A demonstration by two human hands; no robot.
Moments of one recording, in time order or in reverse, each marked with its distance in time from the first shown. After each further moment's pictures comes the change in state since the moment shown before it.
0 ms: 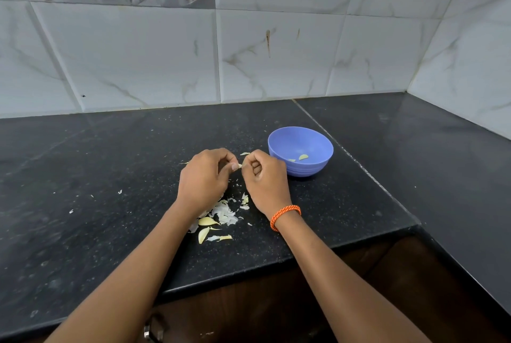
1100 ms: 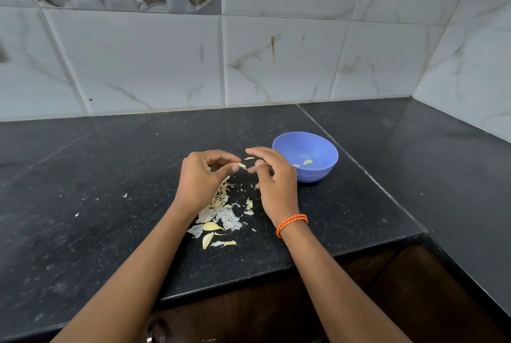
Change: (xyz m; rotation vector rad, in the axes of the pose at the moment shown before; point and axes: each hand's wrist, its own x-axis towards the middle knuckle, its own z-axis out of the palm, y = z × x) left_hand 0.000 0.003 -0.018 -0.440 0.037 -0.070; right_hand -0.002 0.001 -0.004 0.161 0.071 -0.051
